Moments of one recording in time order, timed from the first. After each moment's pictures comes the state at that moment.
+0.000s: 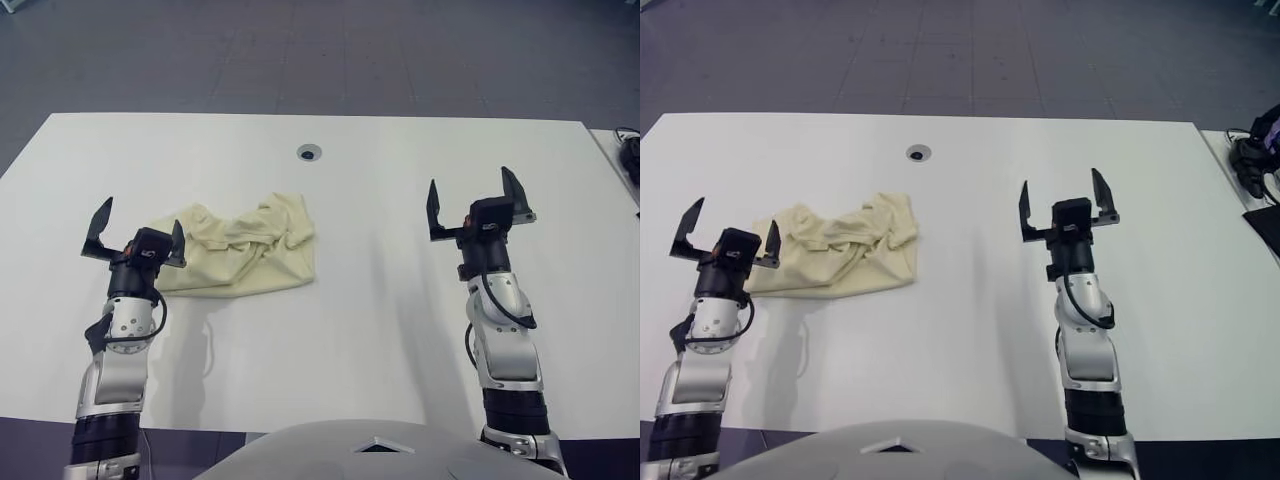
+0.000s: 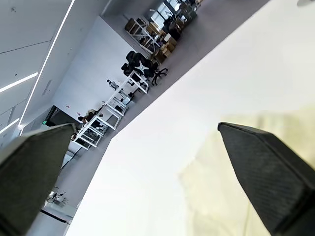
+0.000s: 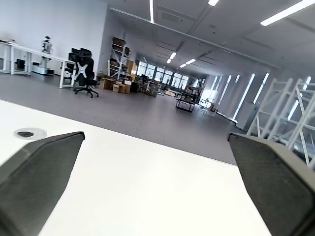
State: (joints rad) left arm 0.18 0.46 0.19 -0.08 0.39 -0.06 -0.01; right arm 0.02 -0.19 -0.02 -0.26 -0.14 -0.01 0.04
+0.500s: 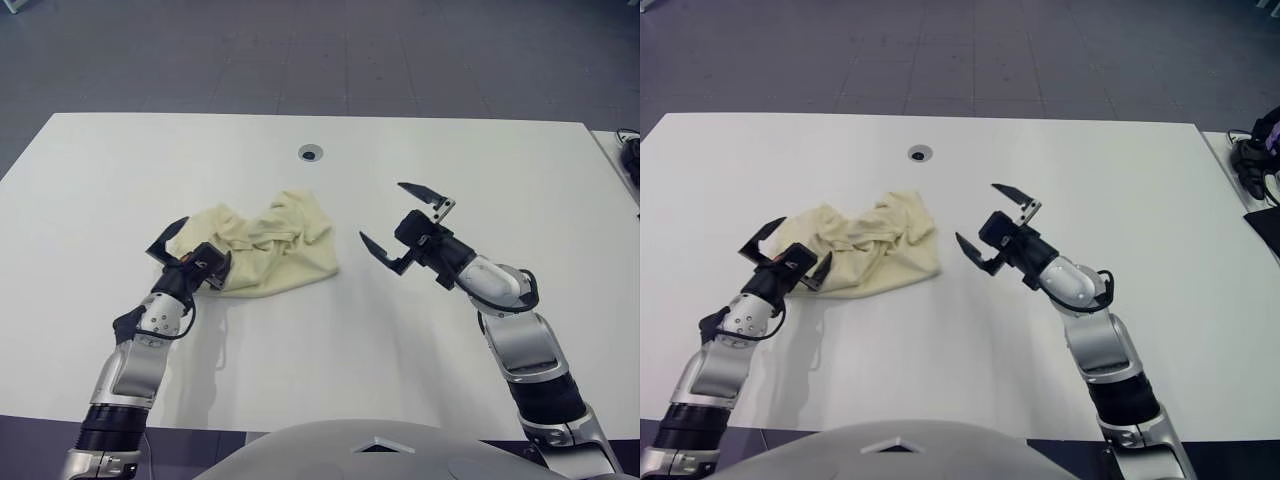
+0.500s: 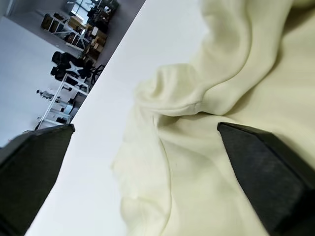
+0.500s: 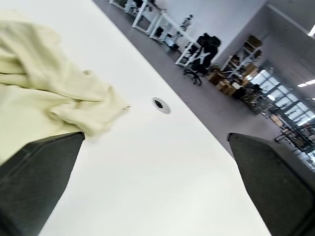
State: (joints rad) left arm 0.14 0.51 -0.07 -0.12 0.39 0.04 -0.27; right arm -0.07 -0.46 0.22 -0.38 -0.17 0.23 0.54
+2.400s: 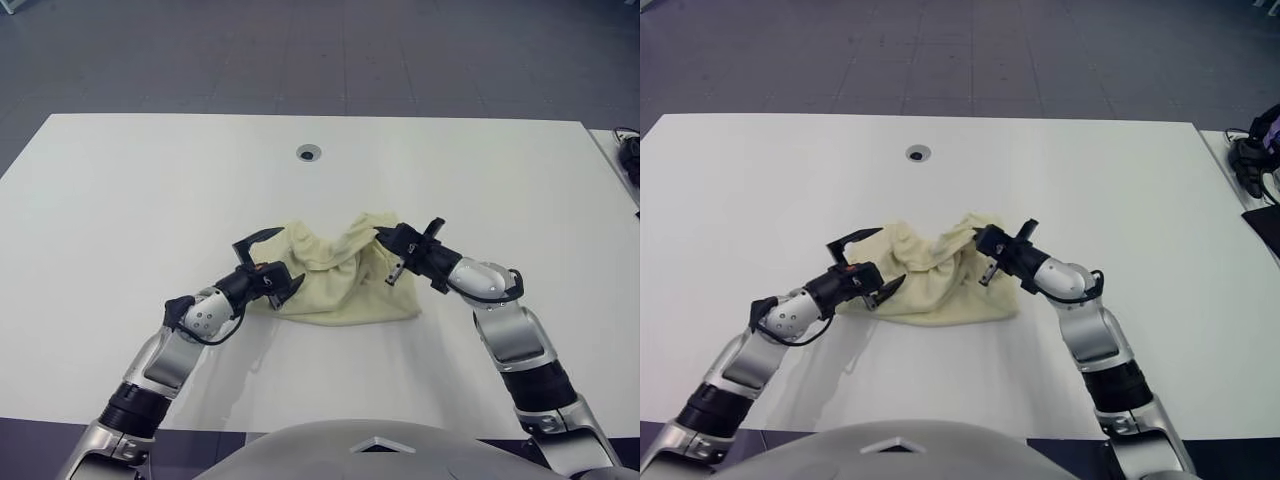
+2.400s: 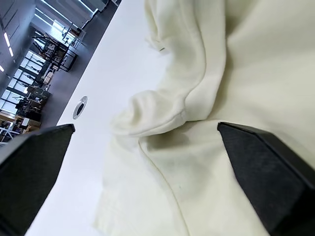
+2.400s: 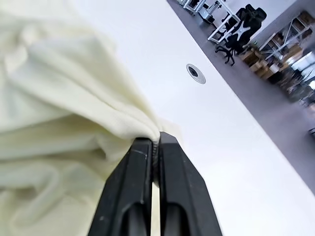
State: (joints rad) left arm 0.01 0.57 -0.28 -0.12 0.33 -0.15 -0.49; right arm -0.12 -0.42 0.22 -0.23 -0.15 0.27 0.62
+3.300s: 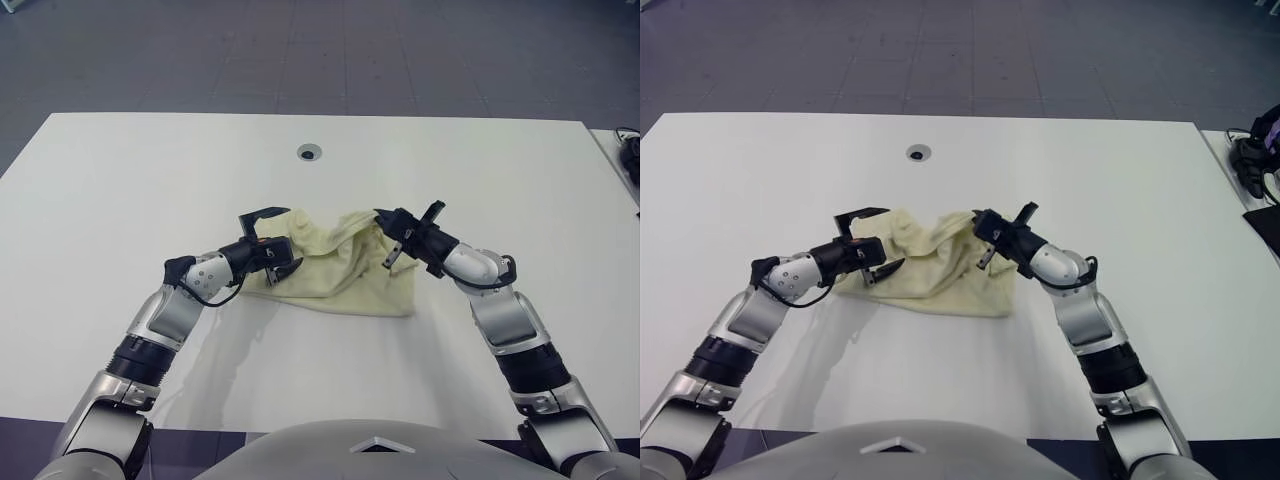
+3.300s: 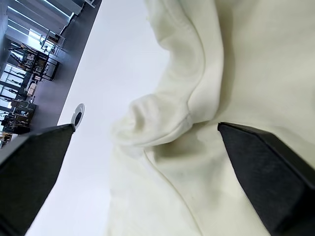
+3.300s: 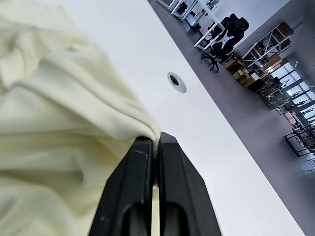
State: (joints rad) left arm -0.23 0.57 -0.30 0.06 0.33 -0.18 -0.62; right arm -0.22 -0.40 0.21 -0.14 -0.17 0.20 0.52
